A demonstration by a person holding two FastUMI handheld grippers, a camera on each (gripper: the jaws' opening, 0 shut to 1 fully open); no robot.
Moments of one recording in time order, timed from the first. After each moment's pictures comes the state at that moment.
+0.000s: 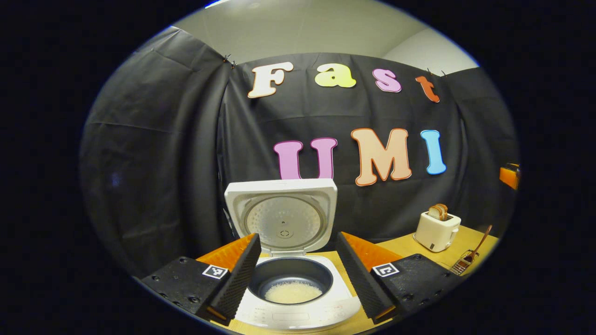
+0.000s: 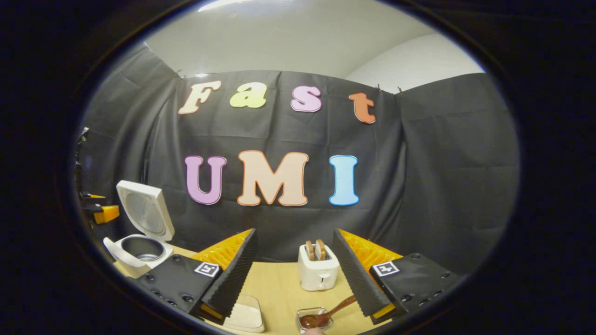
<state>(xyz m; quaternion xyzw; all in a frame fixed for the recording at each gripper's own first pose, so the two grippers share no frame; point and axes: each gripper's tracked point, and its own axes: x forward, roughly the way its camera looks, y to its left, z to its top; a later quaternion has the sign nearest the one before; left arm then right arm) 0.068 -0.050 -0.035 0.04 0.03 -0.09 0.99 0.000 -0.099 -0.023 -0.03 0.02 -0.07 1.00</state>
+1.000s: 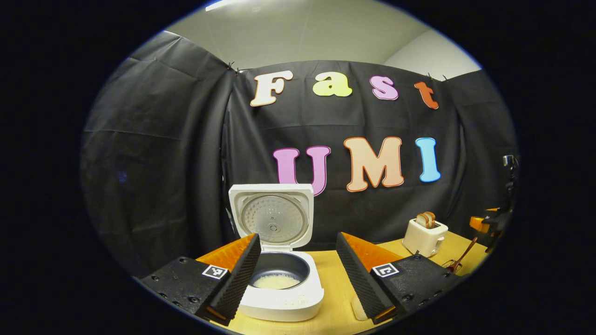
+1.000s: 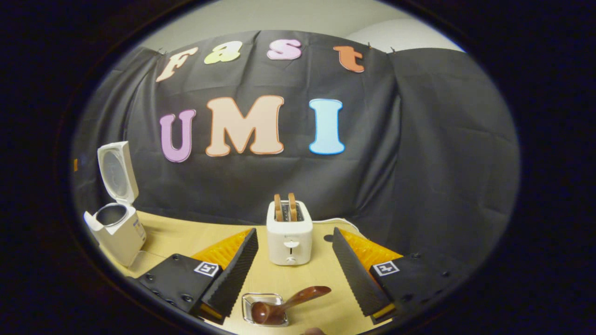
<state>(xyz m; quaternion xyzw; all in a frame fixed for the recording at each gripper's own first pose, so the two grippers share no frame) 0.005 -0.089 -0.017 0.02 0.04 -0.07 1.00 0.048 -0.216 -0.175 -0.02 0.17 -0.09 0.98</state>
